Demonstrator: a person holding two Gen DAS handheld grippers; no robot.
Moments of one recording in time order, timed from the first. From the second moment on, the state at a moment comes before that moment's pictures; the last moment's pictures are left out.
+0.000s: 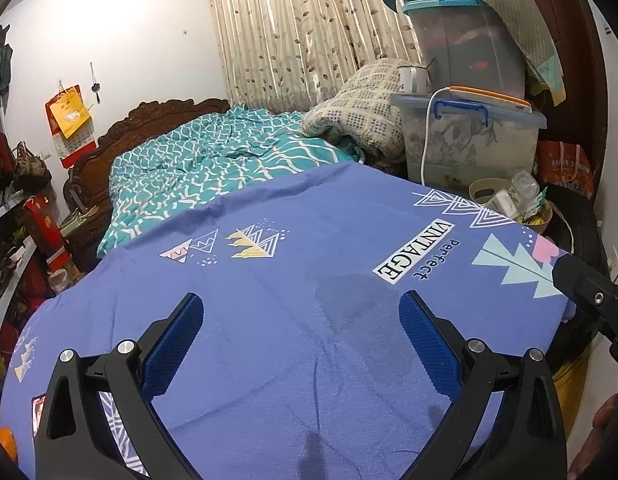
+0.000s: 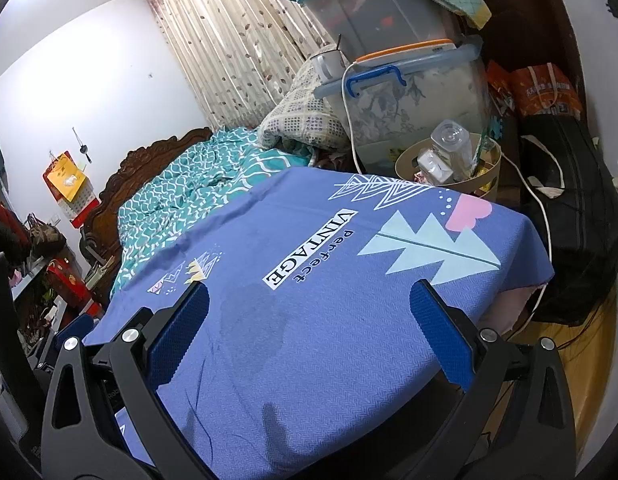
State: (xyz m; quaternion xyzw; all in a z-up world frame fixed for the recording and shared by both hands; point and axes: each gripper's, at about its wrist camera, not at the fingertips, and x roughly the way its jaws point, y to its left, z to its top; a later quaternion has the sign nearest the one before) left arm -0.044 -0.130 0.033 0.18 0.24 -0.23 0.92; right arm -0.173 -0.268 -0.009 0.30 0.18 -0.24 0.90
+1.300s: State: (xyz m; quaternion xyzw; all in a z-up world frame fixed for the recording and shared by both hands) left arm -0.035 -0.132 0.025 0.20 0.27 -0.21 0.92; right arm -0.182 -0.264 -0.012 0.31 0.18 -0.25 0.90
